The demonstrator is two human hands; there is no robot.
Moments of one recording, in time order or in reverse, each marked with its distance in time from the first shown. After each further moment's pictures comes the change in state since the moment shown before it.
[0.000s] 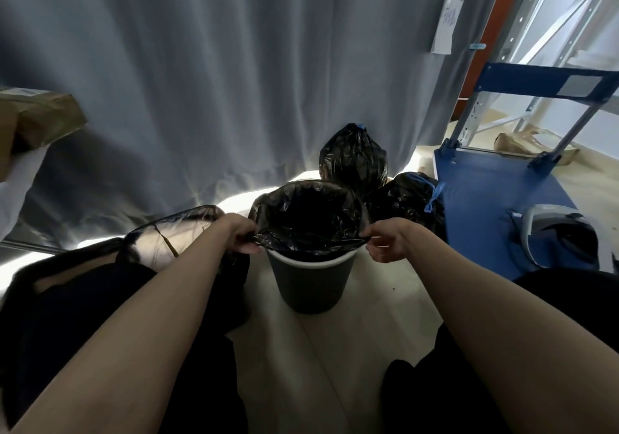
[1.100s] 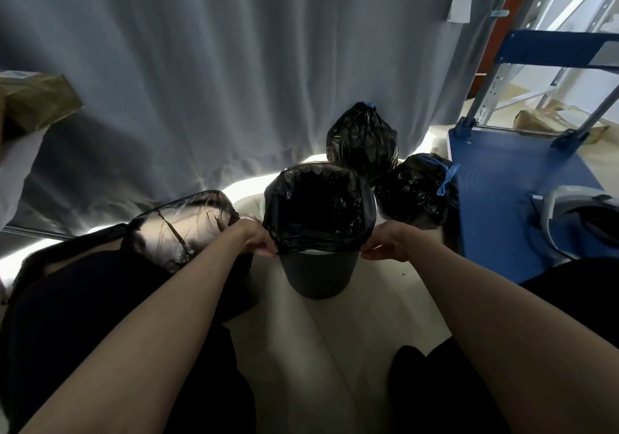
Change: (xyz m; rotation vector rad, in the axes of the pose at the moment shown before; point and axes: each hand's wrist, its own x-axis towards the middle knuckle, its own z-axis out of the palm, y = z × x) left_hand -0.024 -0.018 0.033 -0.034 -0.006 0.092; right_hand 0.034 0.031 0.014 -0.151 -0.036 -0.122
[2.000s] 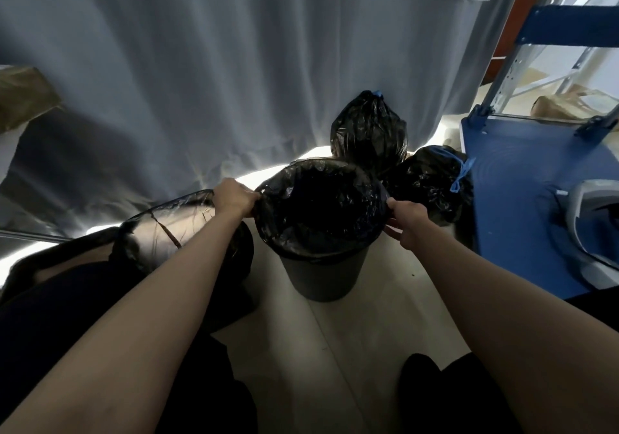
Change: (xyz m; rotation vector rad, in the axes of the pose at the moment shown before) left_hand 0.059 0.027 -0.037 0.066 0.570 0.235; right_hand 0.021 -0.022 -0.013 0.505 0.331 -0.143
